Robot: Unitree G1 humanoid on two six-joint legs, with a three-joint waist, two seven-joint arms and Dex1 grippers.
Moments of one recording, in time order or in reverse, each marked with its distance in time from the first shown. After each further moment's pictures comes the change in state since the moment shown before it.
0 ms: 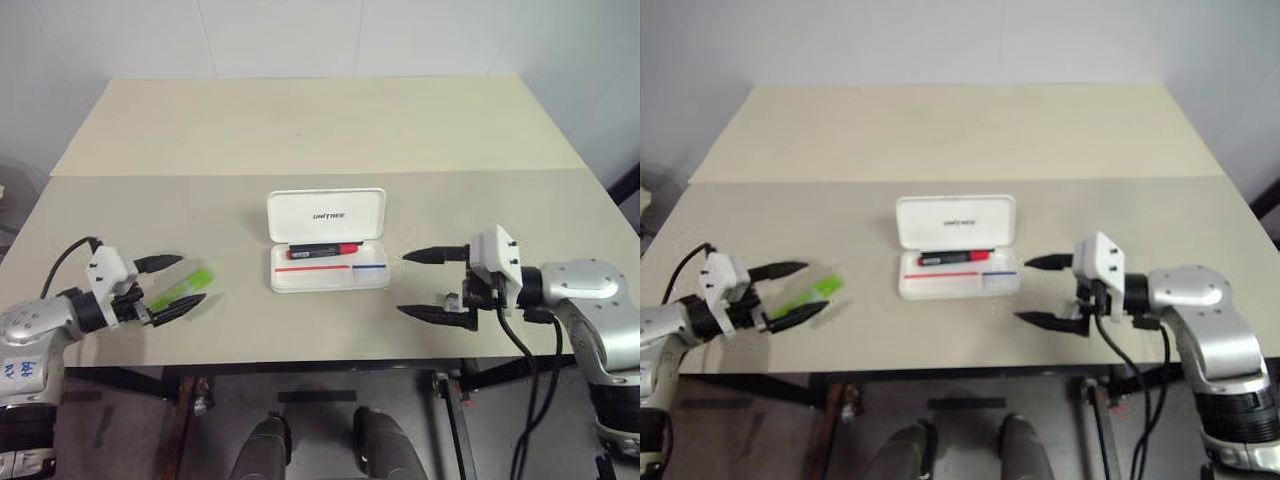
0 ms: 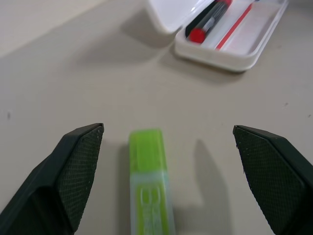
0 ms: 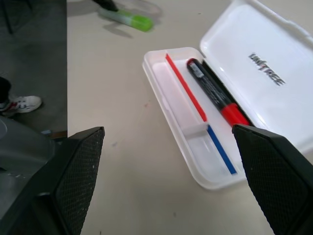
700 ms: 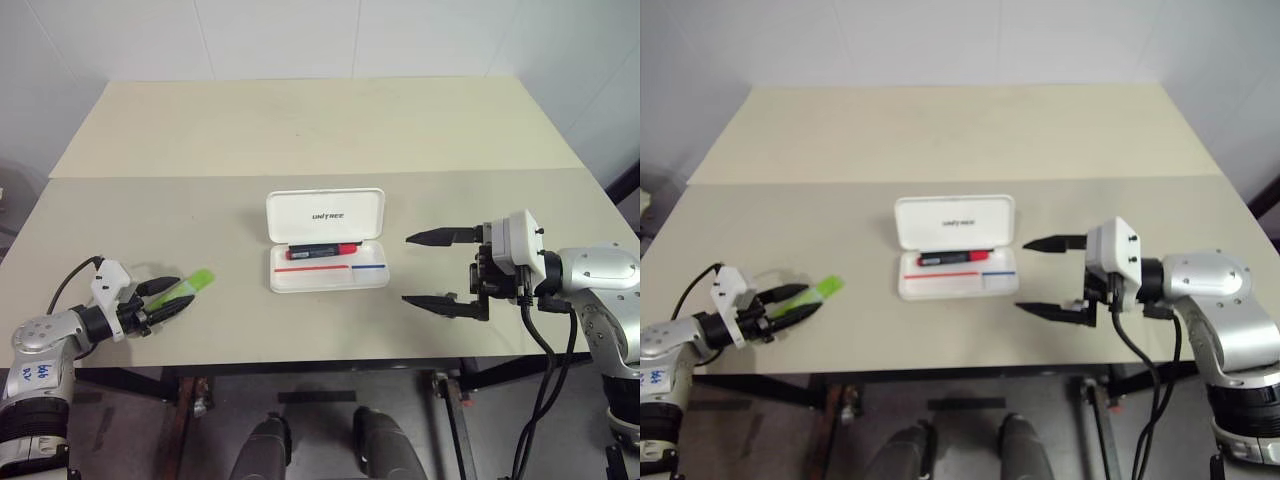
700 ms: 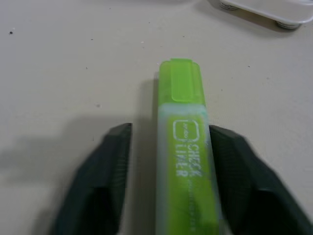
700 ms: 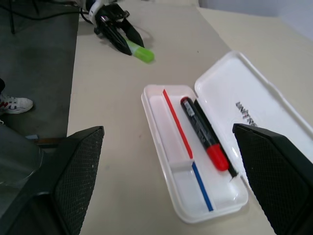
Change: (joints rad) left arm -0.079 -0.034 -0.049 0.277 0.051 -0.076 0.005; right arm -0.061 -0.039 0.003 -0.050 0.085 -0.038 -0.009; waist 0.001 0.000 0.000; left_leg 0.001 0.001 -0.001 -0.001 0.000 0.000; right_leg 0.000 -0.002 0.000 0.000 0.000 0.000
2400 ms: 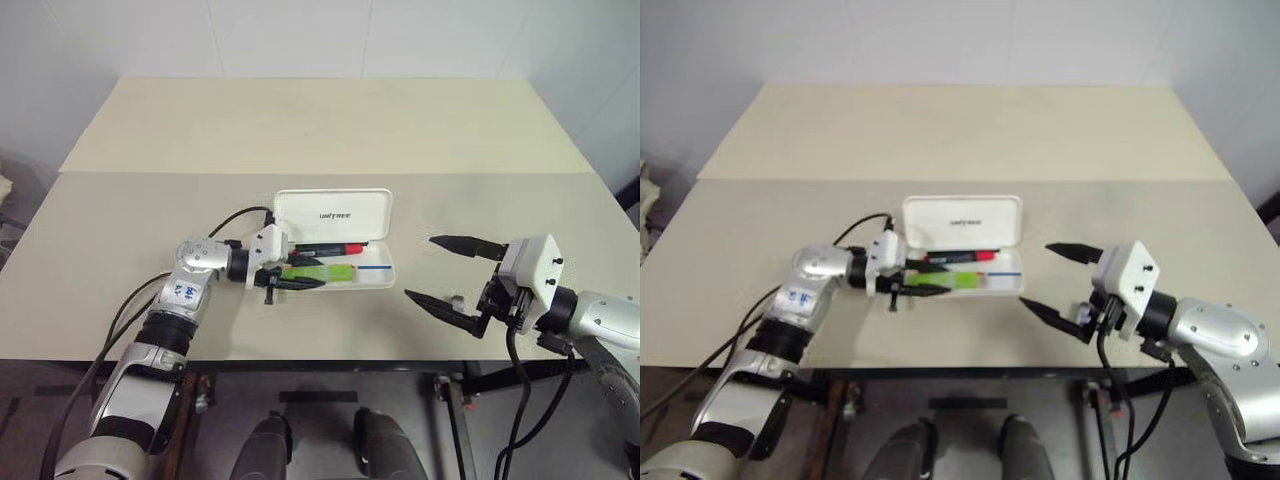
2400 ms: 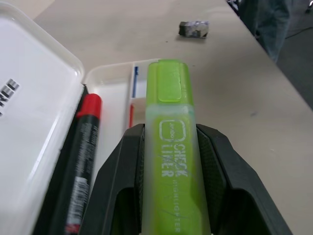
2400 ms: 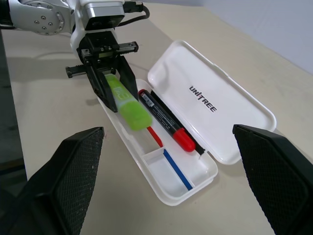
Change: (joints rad) left arm -0.515 -0.329 -0.438 0.044 0.167 -0.107 -0.164; right arm 0.355 0.041 -0.133 -0.311 0.026 0.063 -0.423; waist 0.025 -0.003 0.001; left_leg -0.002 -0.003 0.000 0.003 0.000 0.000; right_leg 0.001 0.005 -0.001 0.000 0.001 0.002
